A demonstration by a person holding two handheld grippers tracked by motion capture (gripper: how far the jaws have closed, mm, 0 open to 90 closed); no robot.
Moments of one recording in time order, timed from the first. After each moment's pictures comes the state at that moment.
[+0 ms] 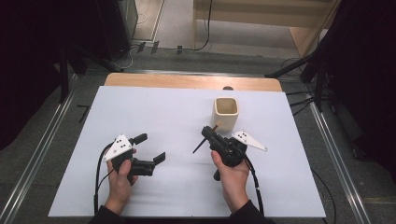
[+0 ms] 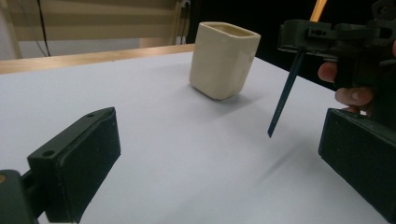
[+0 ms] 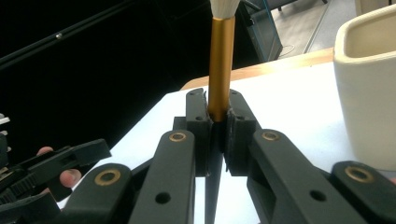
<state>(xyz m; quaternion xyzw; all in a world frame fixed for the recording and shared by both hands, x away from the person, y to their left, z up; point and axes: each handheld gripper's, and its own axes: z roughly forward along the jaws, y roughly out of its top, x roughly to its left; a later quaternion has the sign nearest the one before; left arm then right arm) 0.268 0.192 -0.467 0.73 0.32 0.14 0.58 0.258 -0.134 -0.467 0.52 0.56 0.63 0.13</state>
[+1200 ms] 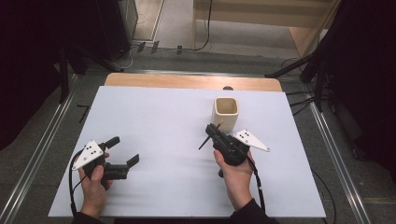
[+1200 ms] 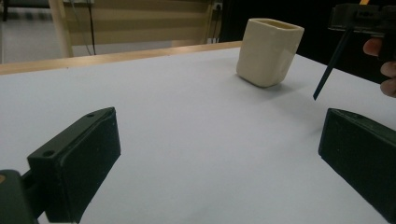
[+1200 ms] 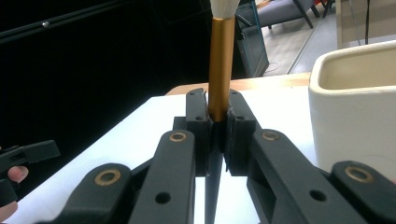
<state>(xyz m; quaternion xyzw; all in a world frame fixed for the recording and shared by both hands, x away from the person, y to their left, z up) 0.256 0.258 -0.472 0.72 0.35 0.19 0.57 0.258 -0.141 -0.463 0.49 0.58 0.62 0.19</state>
